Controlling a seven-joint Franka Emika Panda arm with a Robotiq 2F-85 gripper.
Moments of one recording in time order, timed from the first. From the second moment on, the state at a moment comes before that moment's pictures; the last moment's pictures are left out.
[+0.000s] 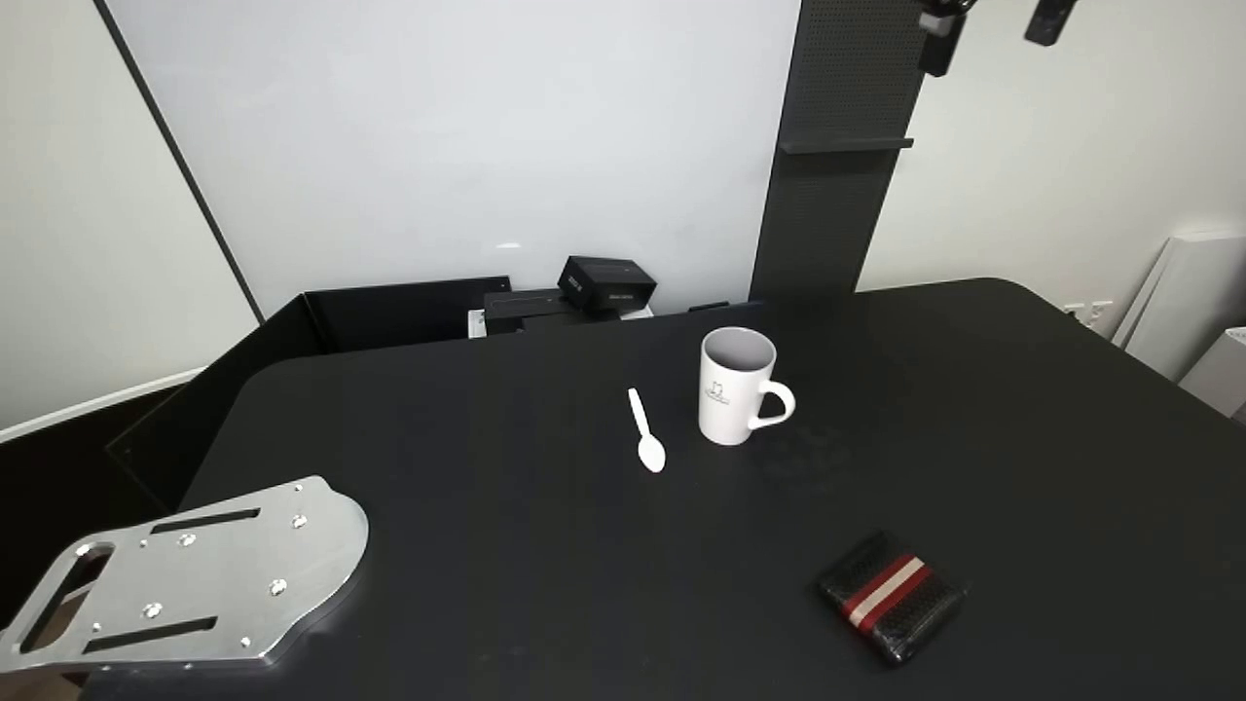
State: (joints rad) arm 0.06 0.09 0.18 -1.88 -0.24 2.10 0.26
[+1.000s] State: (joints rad) arm 0.35 0.65 0.09 -1.26 -0.23 1.99 0.39
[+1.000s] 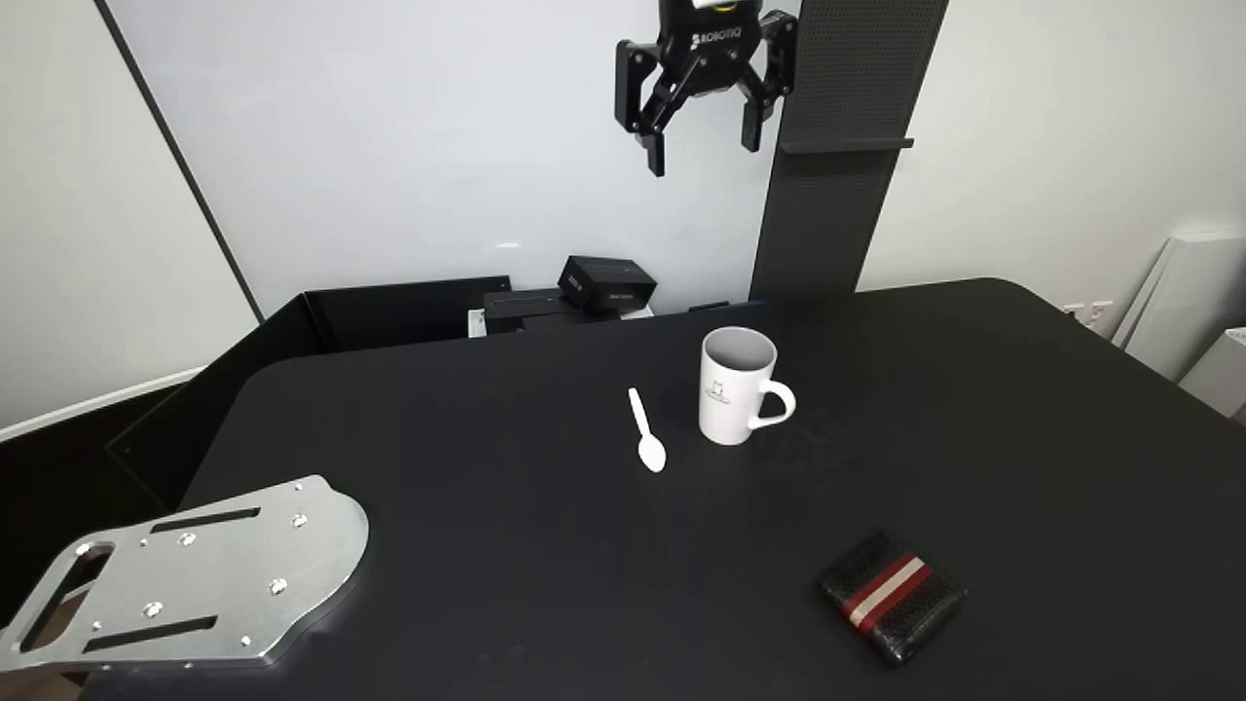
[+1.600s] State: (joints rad) arm 0.38 0.74 0.08 -1.13 -0.21 1.90 0.40
